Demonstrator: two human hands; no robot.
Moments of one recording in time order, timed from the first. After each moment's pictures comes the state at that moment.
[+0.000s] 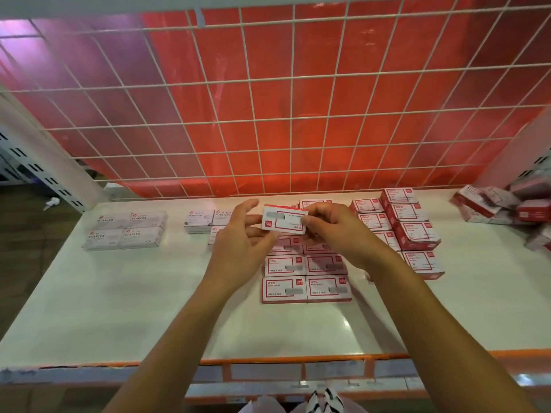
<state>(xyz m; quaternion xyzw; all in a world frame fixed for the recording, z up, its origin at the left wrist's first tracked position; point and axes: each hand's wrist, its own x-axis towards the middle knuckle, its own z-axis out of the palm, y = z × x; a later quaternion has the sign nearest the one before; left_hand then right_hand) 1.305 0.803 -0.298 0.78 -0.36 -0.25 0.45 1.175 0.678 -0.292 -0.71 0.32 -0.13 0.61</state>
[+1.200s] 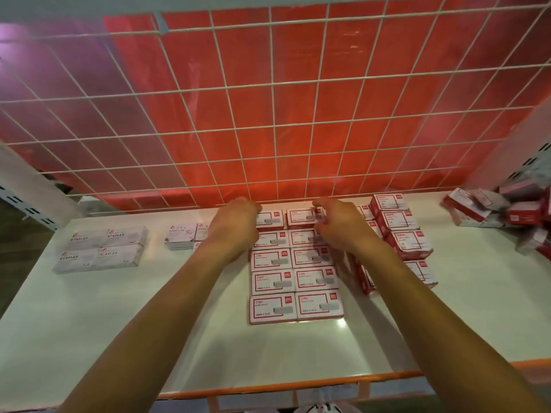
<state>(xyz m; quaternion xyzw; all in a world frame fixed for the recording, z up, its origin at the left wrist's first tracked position) 1.346 0.722 -0.307 0.84 -0.53 -0.10 0.05 1.183 0.630 -0.299 -0.85 0.44 -0.05 0.28</state>
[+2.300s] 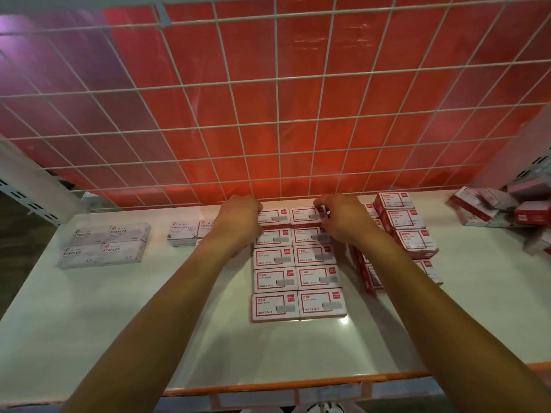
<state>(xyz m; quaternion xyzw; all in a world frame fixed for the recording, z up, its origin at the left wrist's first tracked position) 1.355 0.712 -0.310 0.85 -0.52 -0.12 0.02 1.189 0.618 -0.302 -0.87 0.43 -0.01 0.24</state>
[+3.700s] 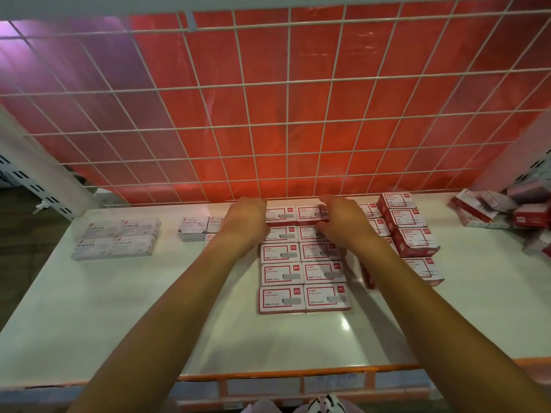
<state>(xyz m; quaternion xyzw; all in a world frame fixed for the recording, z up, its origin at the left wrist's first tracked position) 1.346 0.728 -0.306 0.85 -0.51 -0.12 0.06 1.193 0.634 -0.310 -0.87 0.44 -0.05 0.21</state>
